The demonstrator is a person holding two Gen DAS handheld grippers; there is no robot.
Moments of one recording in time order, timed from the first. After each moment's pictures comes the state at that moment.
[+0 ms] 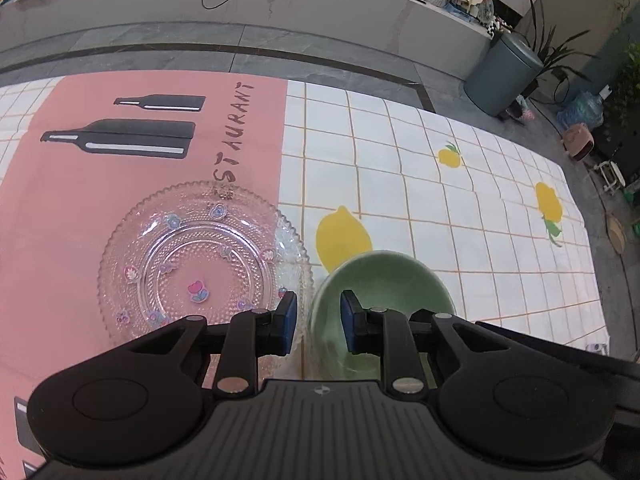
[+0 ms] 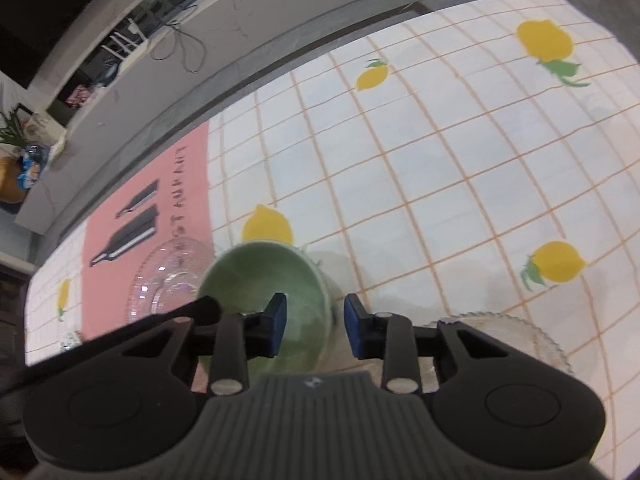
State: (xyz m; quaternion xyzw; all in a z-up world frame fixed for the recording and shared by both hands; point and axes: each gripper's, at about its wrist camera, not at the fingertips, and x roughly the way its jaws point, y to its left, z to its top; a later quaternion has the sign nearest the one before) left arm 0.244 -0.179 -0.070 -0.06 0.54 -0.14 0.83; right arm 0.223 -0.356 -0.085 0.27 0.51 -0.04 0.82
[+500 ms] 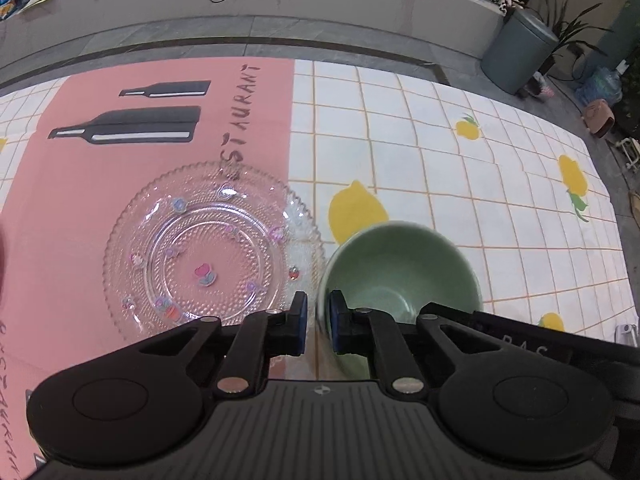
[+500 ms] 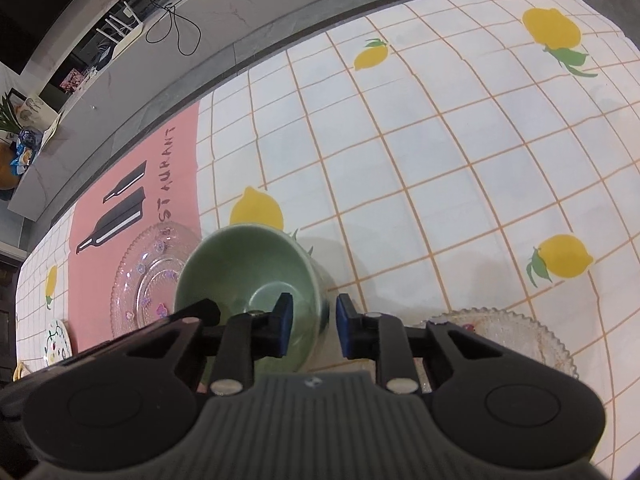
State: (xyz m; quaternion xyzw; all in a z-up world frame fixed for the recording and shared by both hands) left arm 0.237 -0.190 -0.080 -0.03 0.56 -0.11 0.82; right arm 0.228 -0.354 -0.099 0.26 0.54 -0.04 0.80
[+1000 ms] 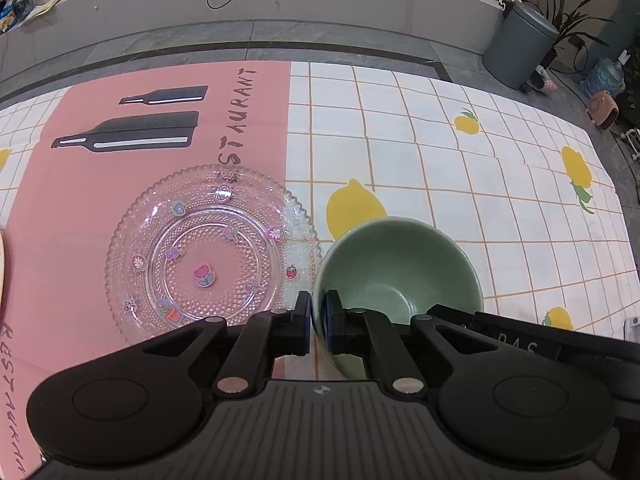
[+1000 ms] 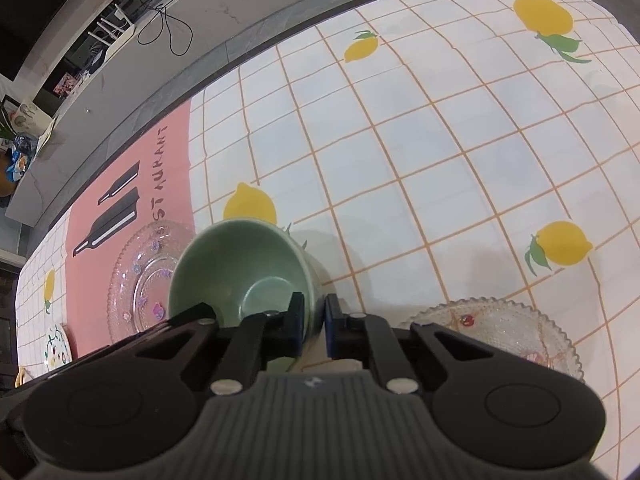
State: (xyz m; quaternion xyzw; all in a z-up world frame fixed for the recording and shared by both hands) left arm 0.234 -0.198 -0.078 -0.01 0.55 -0.11 0.83; right arm 0.225 -0.354 -0.101 0.27 0.54 -0.05 0.80
